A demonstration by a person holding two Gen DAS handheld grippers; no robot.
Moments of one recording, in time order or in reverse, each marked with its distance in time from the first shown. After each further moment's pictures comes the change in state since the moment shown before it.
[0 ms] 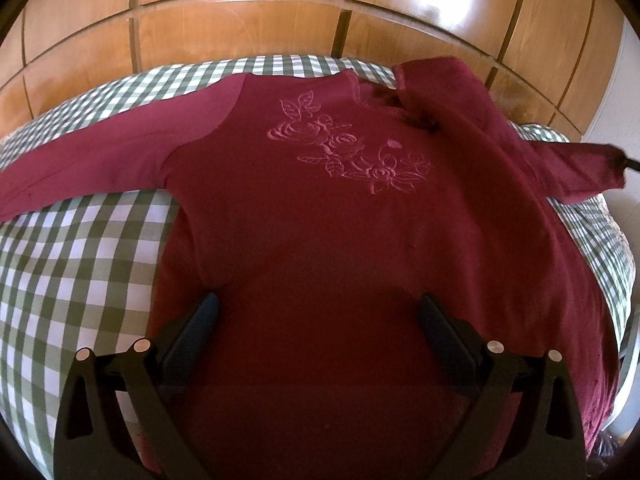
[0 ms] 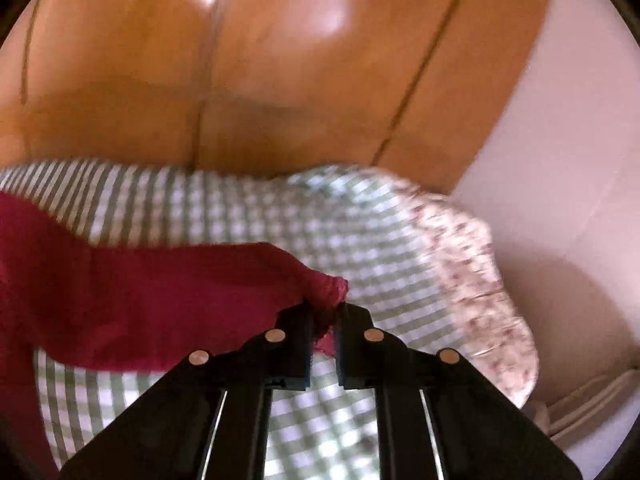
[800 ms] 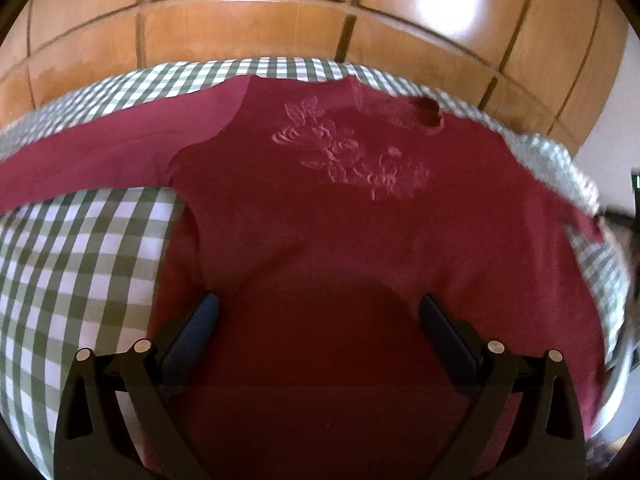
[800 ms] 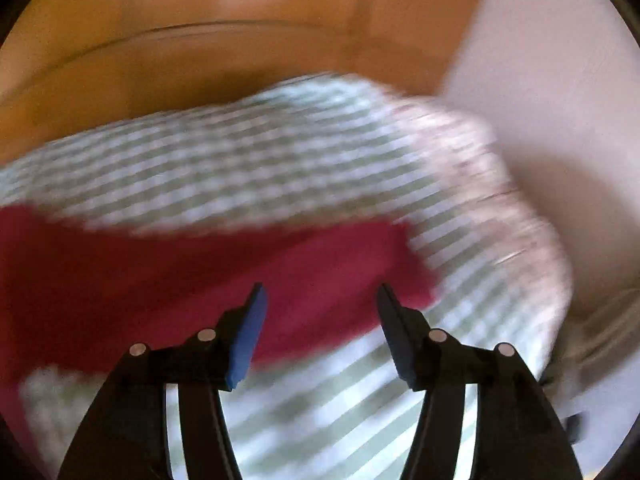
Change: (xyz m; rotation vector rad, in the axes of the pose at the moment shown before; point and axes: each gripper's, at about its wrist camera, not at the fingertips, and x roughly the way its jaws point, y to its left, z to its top) left arm -0.011 0.008 0.003 -0.068 -0.009 -0.041; right arm 0.045 -0.001 -0.069 0.171 0.241 0.112
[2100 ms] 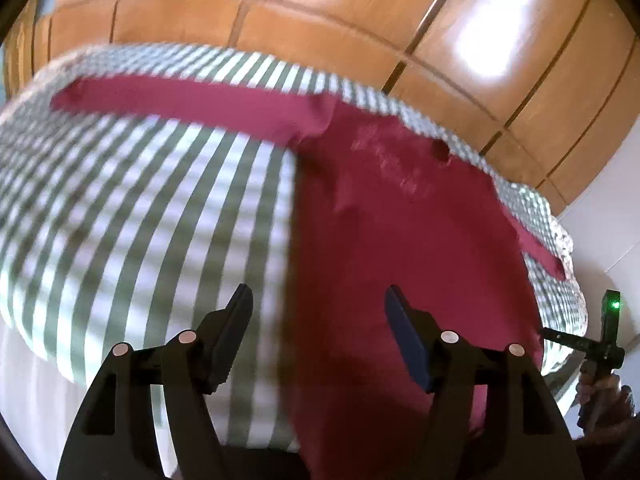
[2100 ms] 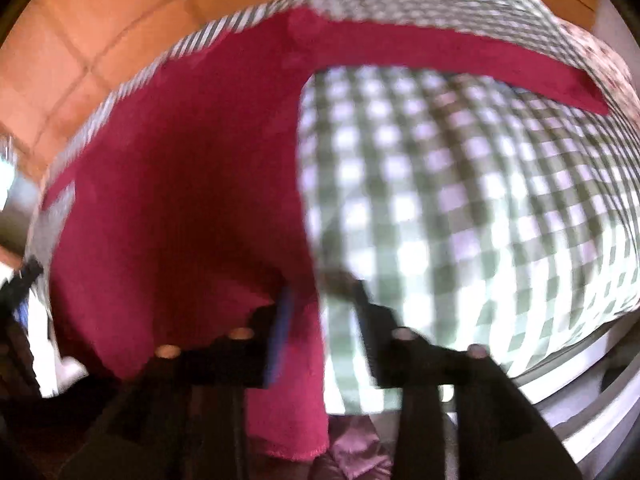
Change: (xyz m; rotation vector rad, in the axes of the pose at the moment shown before) left arm -0.125 0.057 -0.049 -0.189 -0.048 -0.017; right arm -0.100 0.081 -0.172 -0.120 0.250 0.521
